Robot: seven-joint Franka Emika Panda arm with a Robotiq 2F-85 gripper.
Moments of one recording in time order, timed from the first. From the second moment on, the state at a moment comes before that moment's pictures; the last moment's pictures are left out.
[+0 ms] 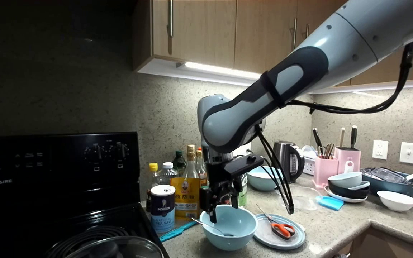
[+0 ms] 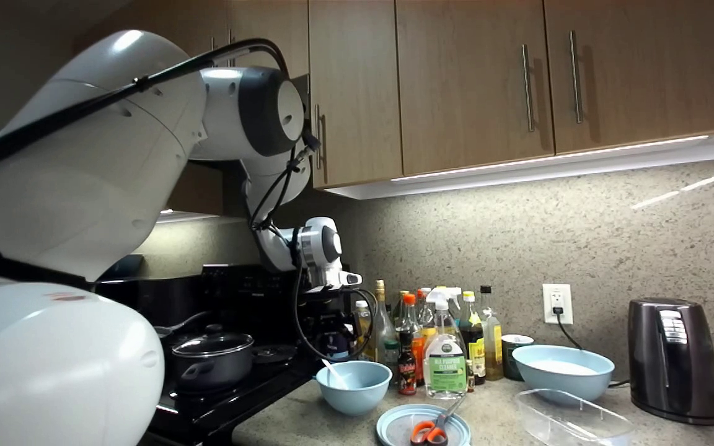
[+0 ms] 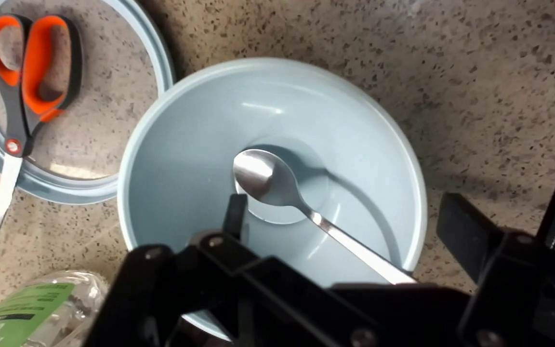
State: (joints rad) arm 0.22 0.46 0.14 -1.74 -0.22 2.11 0.24
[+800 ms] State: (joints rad) arm 0.24 0.59 0.13 -1.58 -0.22 2.07 0.09
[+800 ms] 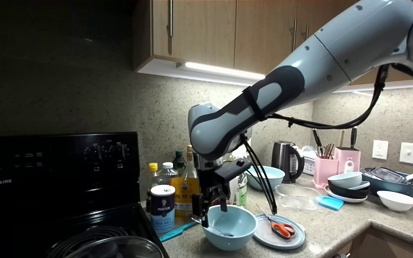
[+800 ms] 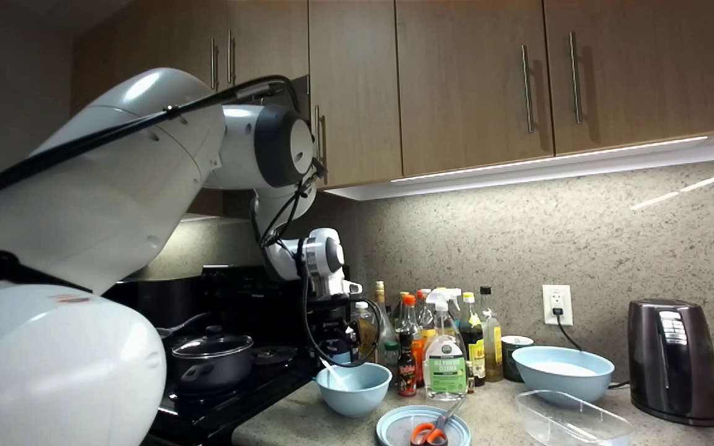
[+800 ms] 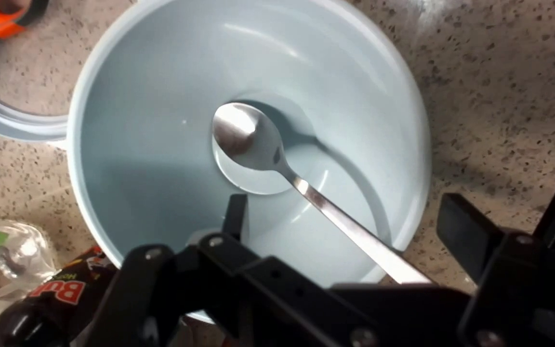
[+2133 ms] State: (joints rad) arm 0.33 0.70 0.10 -1.38 -0.22 2.03 0.05
